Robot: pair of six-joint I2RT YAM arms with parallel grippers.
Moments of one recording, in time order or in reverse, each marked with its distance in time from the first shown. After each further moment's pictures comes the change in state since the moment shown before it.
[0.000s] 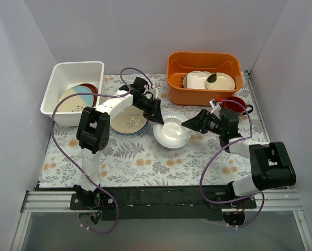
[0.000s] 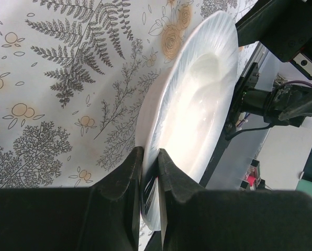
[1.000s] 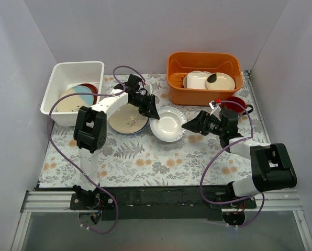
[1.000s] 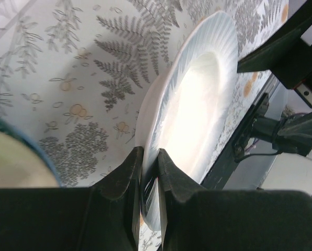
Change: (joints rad) left arm 0.048 -0.006 -0.008 0.055 -0.079 -0.053; right arm 0.000 -0.019 0.007 -0.117 0.036 -0.086
